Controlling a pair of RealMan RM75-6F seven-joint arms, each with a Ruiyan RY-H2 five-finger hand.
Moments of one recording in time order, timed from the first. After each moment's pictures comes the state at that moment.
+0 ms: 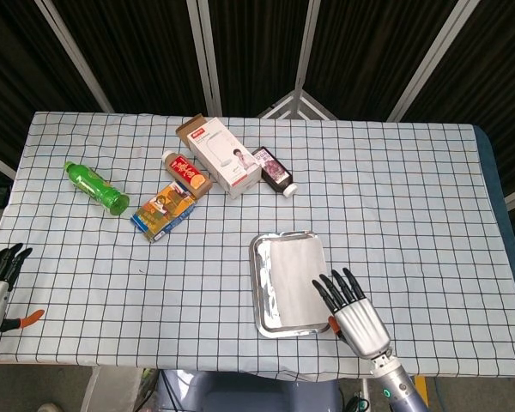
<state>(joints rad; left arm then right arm) -0.08 -1.07 -0.01 -1.67 1.45 1.41 0.05 0.21 -1.58 -0.07 -1.49 -1.78 1.43 -0.43</state>
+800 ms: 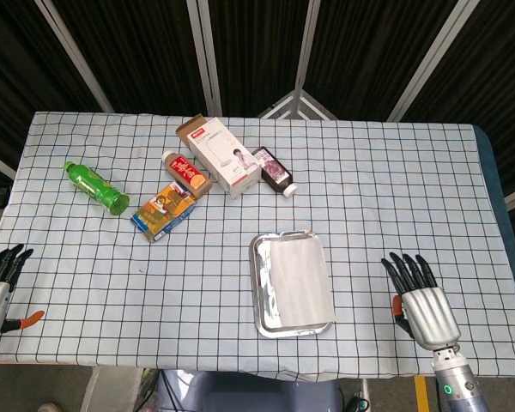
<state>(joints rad) -0.08 -1.07 0.00 -1.67 1.45 1.41 0.06 0.16 -1.25 -0.02 -1.73 -1.60 1.44 -0.32</state>
